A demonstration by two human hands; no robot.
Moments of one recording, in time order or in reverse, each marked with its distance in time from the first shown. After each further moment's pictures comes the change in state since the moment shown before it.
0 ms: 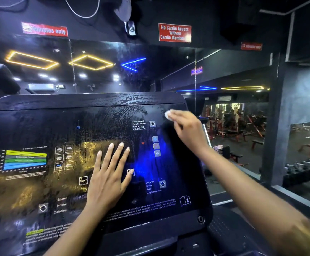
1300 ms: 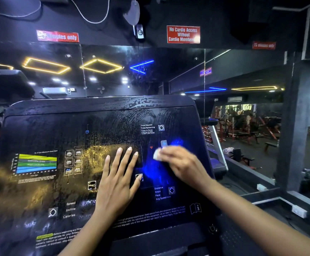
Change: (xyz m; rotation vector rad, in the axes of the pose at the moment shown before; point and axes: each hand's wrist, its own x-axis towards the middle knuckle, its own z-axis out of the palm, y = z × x) left_hand 0.000 0.001 -0.001 0.022 0.020 0.001; right_hand -0.063 -0.039 0.019 0.172 -0.106 -0.292
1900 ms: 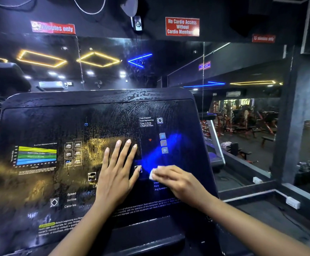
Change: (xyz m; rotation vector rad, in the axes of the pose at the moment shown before) left_hand 0.000 -0.001 0.003 0.007 0.017 0.001; right_hand -0.057 -0.033 0.008 0.039 -0.201 -0.063
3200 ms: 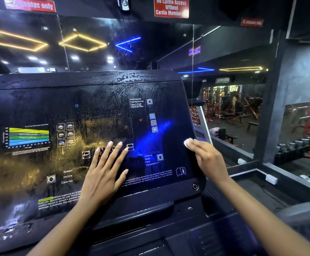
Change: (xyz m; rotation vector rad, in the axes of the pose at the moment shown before) left_hand -0.058 -0.008 -0.003 -0.052 -0.028 0.160; right_hand -0.063 0.023 -0.050 -0.295 0.174 0.461
